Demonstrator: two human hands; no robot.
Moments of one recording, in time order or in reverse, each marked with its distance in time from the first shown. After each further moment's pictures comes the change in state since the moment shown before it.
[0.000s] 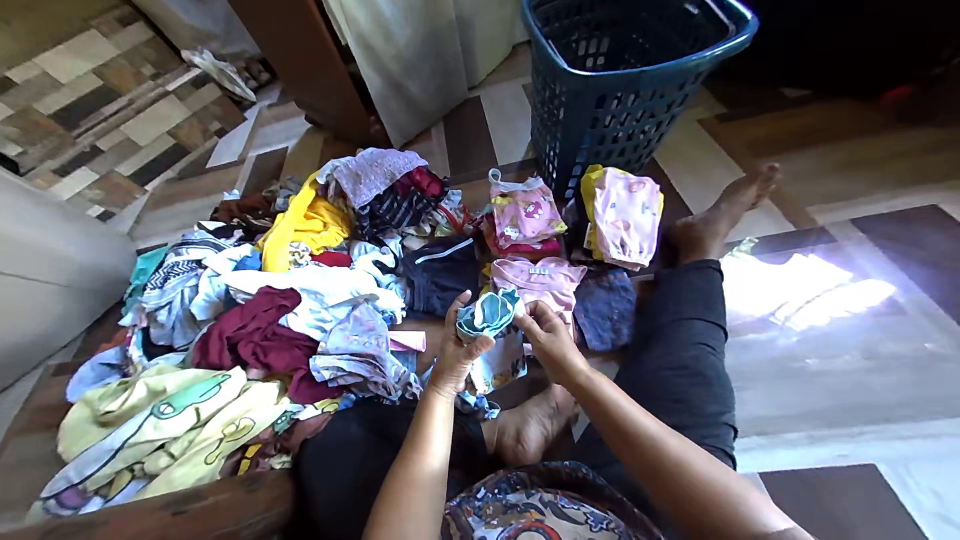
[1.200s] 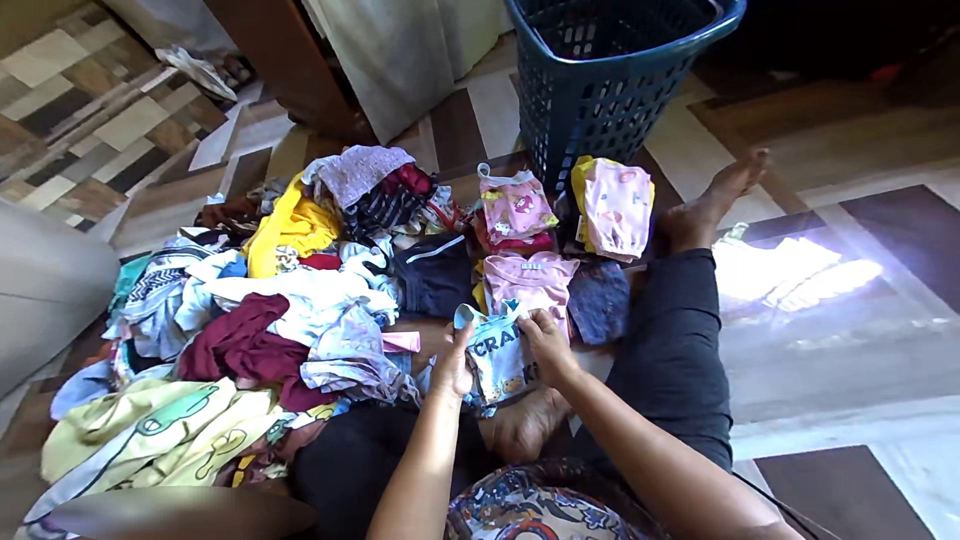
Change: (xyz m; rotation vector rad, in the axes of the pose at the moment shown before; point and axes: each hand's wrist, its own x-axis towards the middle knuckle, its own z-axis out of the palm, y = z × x) left_hand 0.000 -0.003 0.018 -0.177 0.295 -0.413; right_hand 0.001 0.020 -0.001 0.105 0.177 0.227
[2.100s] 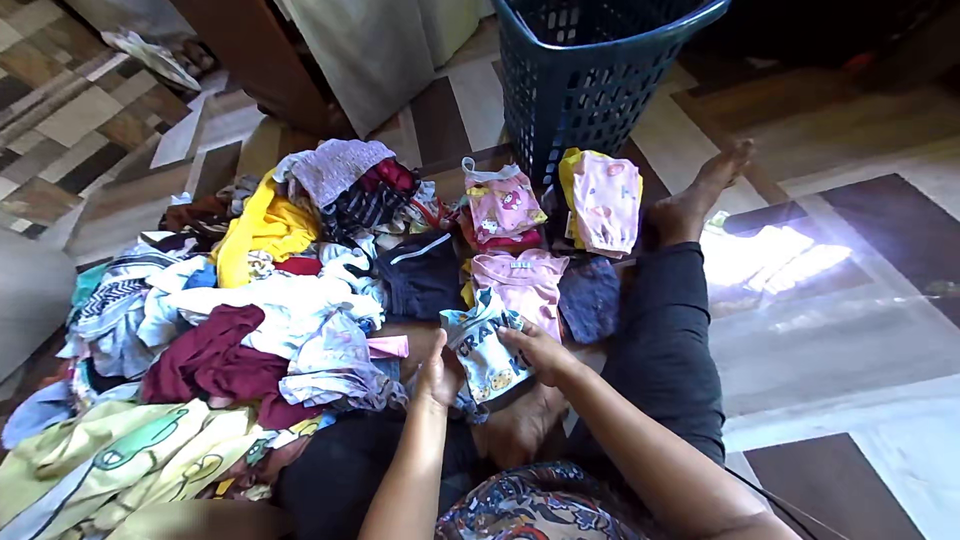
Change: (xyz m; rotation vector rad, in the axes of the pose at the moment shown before) left_hand 0.014 -0.010 -0.021 -0.201 -0.121 -0.117; right_hand 0.008 -0.009 -0.012 0.059 -0.327 0.163
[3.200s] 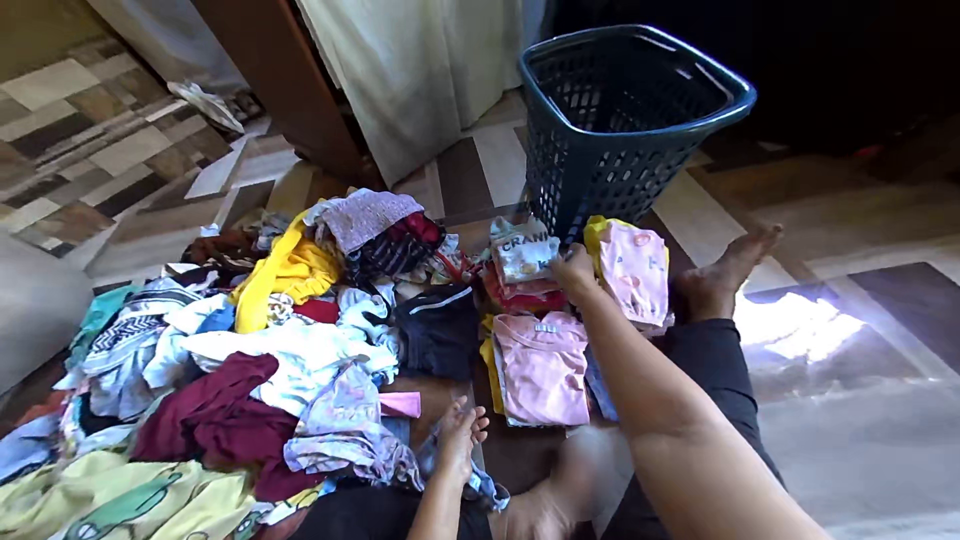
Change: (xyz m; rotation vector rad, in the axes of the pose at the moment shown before) left_hand 0.045 -0.027 -0.039 0.312 0.289 -0.085; right_hand 0.191 -0.128 -0.077 -0.683 0.661 -0.164
